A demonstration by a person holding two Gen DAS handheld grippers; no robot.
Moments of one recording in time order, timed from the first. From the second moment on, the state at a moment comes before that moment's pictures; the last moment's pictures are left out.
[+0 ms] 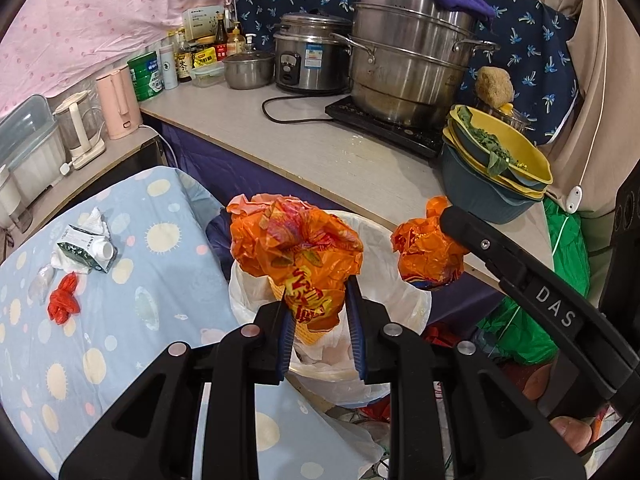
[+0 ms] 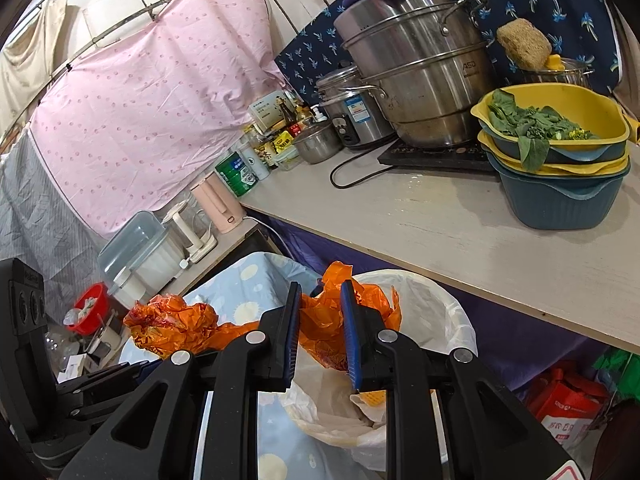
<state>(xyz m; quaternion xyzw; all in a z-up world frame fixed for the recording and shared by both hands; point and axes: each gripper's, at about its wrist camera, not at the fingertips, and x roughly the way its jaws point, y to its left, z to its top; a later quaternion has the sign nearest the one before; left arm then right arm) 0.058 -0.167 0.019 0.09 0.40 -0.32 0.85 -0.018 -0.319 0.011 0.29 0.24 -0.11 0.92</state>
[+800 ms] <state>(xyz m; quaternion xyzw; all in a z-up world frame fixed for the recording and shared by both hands) 0.074 -0.180 0.002 0.10 0.41 -0.30 0.85 -0.010 -0.330 0.001 0.30 0.24 -0.13 0.92</state>
